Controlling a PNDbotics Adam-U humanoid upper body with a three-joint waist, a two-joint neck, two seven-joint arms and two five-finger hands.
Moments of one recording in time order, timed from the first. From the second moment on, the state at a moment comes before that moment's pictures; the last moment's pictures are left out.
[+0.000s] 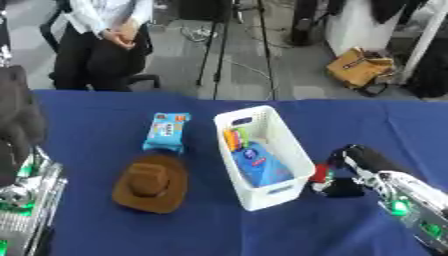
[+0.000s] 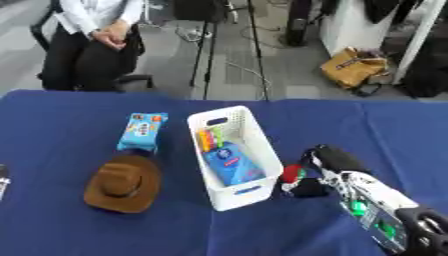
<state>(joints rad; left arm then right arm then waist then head) -0.63 0.26 -0.02 -1.99 -0.19 -0.56 0.36 -0.88 -0.58 0.62 -1.17 0.59 0.41 0.14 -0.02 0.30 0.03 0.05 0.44</state>
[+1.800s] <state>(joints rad) -0.63 0.25 -0.02 -1.99 -0.19 -0.56 0.37 -0.88 -0.57 0.62 -1.16 0.59 0.41 0.14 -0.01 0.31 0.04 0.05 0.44</state>
